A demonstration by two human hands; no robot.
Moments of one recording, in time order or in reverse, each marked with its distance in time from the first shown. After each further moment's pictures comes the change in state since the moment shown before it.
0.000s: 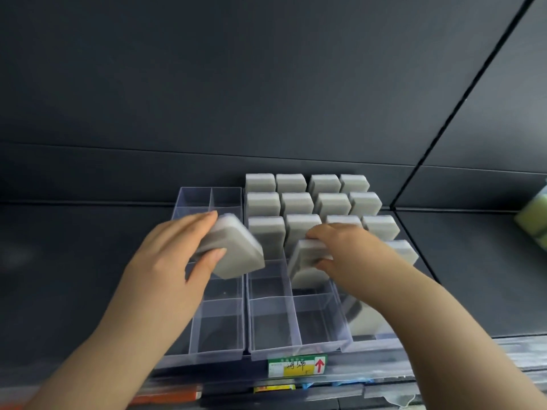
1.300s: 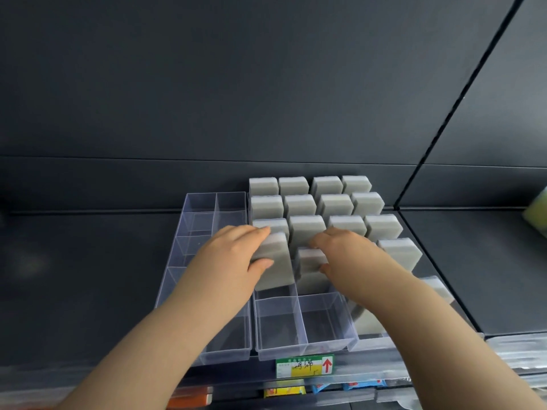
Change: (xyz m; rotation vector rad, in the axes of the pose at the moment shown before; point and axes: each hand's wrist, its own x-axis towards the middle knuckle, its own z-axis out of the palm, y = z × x) left_hand 0.017 0.012 0.040 0.018 -0.282 0.021; right_hand 0.004 -0.001 0.013 -0.114 -0.047 0.002
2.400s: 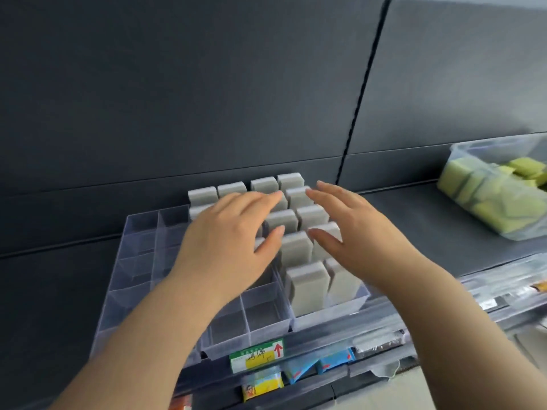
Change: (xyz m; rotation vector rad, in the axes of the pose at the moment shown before) left_hand 0.032 0.092 -0.003 0.130 0.113 0.347; right_hand -0.078 0.066 -0.035 0.184 0.478 0.014
